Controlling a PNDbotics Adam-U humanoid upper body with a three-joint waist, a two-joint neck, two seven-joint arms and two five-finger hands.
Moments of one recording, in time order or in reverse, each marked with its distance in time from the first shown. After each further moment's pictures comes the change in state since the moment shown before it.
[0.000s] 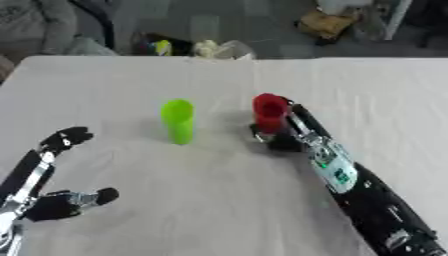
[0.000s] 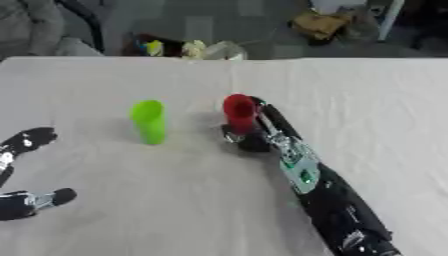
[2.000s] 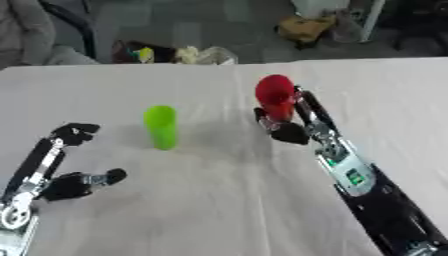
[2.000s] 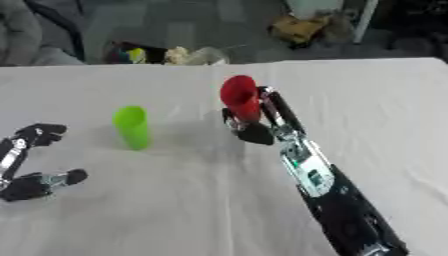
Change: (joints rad) left arm -0.119 0.001 0.000 0.180 0.035 0.049 0.084; right arm 0.082 -0.029 0.069 -0.315 -0.222 0.051 0.013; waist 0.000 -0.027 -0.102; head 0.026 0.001
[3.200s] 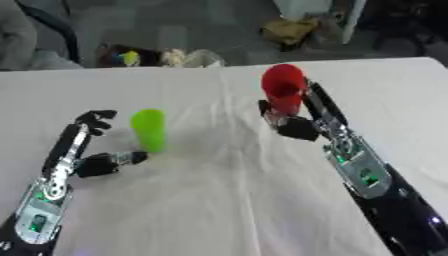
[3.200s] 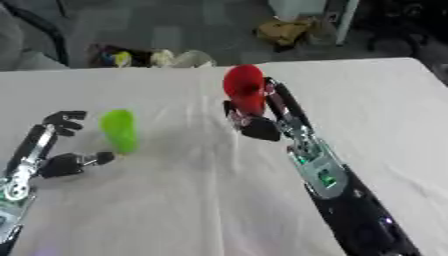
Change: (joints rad) left arm -0.198 -0.027 -0.033 0.307 -0.028 -0.057 0.151; right arm 0.017 -0.013 0.018 -0.104 -0.053 0.016 0.018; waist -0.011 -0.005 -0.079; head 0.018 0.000
